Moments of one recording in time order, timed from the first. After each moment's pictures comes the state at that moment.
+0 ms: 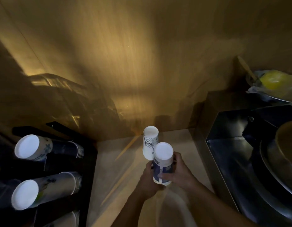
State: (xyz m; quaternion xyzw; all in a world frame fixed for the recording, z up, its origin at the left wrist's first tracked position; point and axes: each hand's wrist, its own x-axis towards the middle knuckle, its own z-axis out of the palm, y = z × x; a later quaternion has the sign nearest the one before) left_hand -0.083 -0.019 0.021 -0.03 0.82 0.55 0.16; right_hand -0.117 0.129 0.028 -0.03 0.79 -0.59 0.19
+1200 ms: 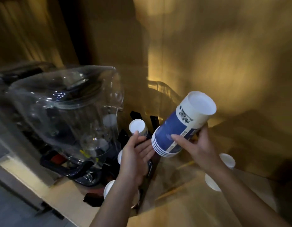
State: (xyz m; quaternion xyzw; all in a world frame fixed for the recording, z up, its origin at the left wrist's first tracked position) left_hand 0.019 -0.171 0.213 -0.29 0.42 0.83 -0.24; right_hand -0.084 -0.033 0.229 -0.33 0.66 -0.67 0.08
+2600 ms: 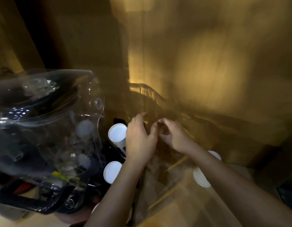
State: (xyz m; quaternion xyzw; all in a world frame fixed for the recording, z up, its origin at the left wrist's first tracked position) left_hand -0.048 -0.182 0.239 -0.18 0.85 0.37 -0.34; right_hand -0.157 -0.093 0.203 -0.39 0.80 -0.45 0.02
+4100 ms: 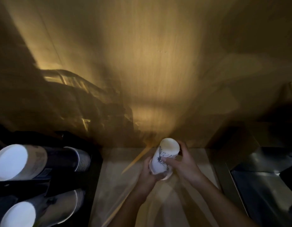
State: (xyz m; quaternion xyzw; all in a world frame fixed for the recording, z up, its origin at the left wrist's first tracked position) left_hand -0.151 -0.064 0.030 -0.13 0.65 0.74 0.08; right_hand -0.201 0.075 0.083 -0.06 0.76 -0.63 0.13
